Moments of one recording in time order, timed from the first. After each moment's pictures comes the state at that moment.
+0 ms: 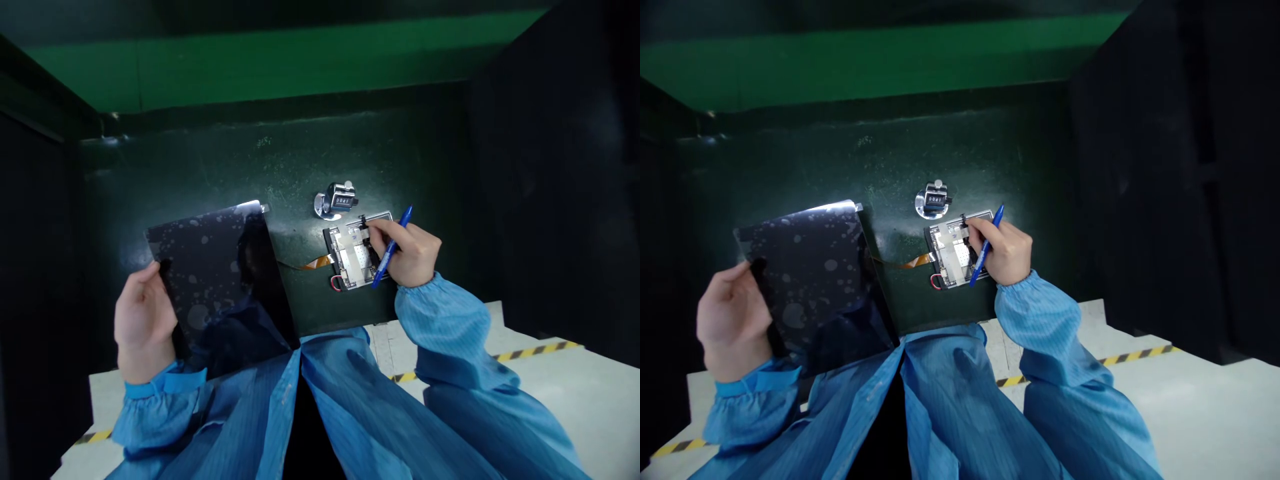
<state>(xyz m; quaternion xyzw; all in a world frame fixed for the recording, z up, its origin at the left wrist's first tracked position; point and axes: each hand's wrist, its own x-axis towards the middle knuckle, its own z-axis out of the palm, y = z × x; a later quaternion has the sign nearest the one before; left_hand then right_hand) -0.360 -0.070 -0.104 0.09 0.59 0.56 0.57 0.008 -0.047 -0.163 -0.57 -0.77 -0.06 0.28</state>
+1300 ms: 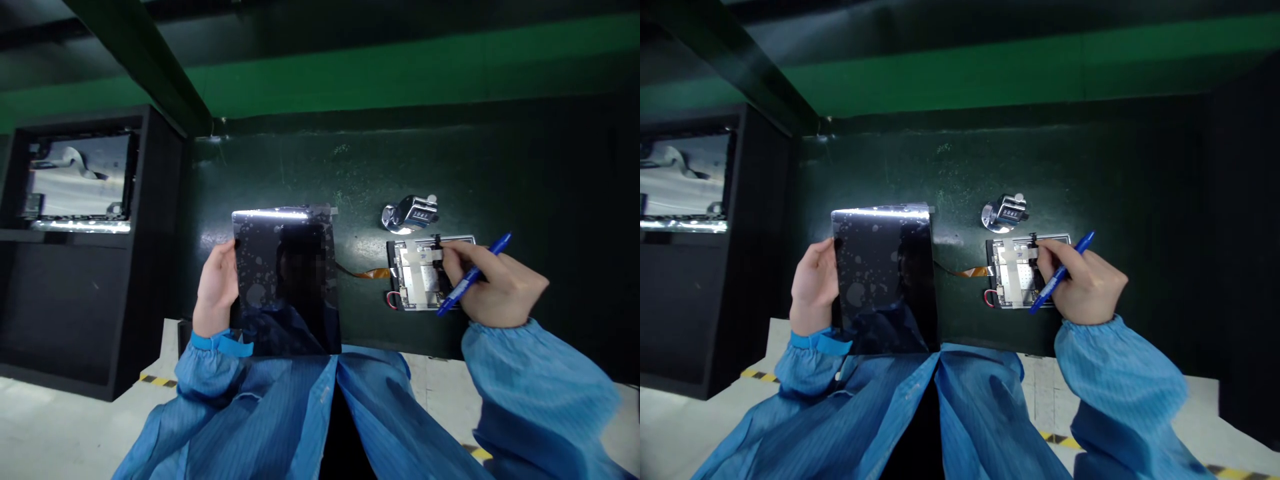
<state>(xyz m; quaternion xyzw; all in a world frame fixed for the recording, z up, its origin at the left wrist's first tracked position) -0.368 -0.072 -0.111 0.12 0.59 0.52 0.61 0.012 -0.041 -0.166 -0.51 -0.79 -0.10 0.32</state>
